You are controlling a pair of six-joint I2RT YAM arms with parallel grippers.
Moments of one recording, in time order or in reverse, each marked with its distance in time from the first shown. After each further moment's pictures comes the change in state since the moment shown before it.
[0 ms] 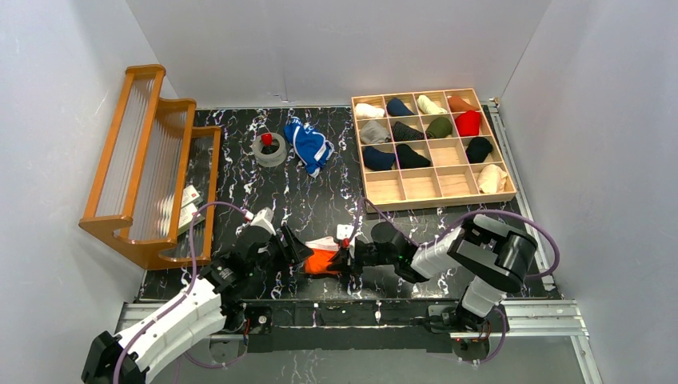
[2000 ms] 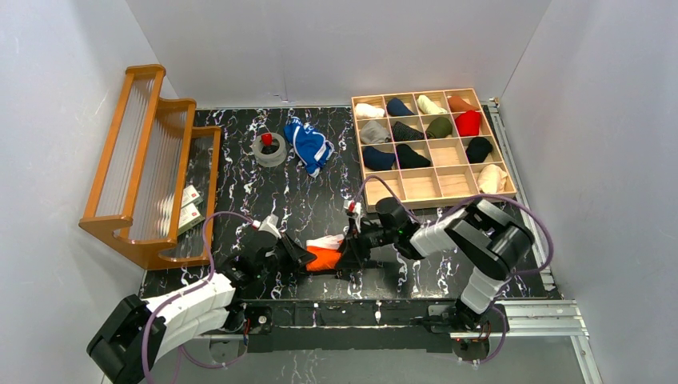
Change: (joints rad) left arm 0.001 0.249 -0.168 0.479 0.065 -0.188; right arm -0.251 0.097 0.140 -0.199 -0.368 0.332
